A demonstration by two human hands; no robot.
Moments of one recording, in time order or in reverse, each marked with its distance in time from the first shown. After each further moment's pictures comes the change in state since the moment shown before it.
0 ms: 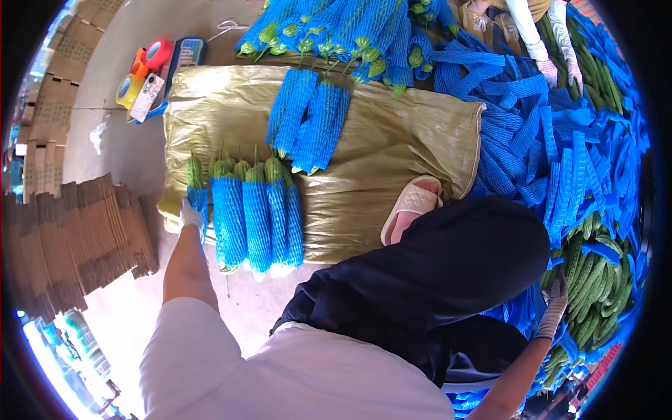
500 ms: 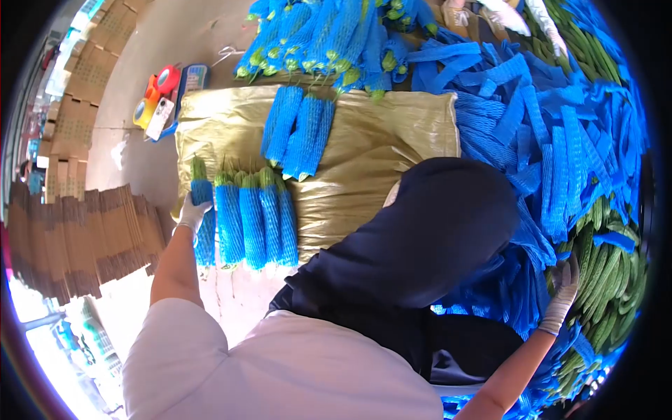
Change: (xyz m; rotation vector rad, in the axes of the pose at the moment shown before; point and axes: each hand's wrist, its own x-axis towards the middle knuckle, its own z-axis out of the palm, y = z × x) left_hand -0.113 0.122 -0.102 -0.412 -0.072 0.110; right_hand 0.020 -0.010 0.019 -0.005 0.026 -0.123
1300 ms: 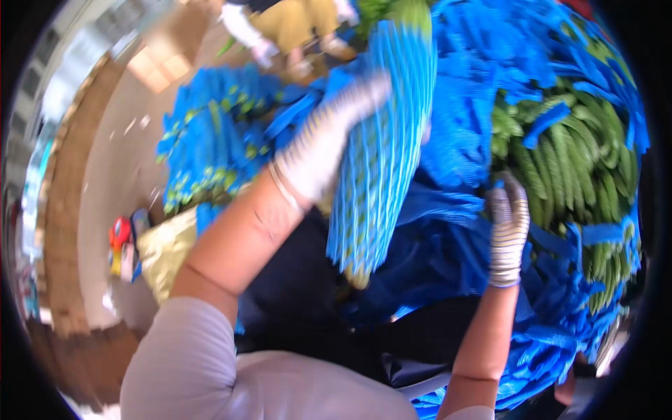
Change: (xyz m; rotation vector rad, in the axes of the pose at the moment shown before) left_hand -0.428 0.502 0.209 -0.811 -1.767 0.683; right_hand -0.064 -0.095 0.035 0.312 0.307 -0.288
